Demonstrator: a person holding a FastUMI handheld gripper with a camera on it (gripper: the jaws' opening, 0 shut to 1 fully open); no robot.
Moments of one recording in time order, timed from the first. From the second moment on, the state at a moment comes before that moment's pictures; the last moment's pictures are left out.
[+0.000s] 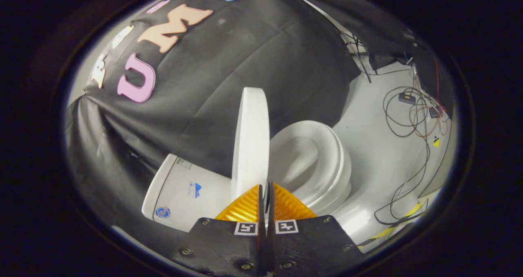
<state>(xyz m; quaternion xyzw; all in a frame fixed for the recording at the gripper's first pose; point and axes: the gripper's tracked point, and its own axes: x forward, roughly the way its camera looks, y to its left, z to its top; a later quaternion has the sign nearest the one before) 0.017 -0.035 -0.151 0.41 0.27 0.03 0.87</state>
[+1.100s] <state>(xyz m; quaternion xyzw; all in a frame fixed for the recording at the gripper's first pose) 0.011 0.000 -0.093 0.28 0.23 0.08 0.93</state>
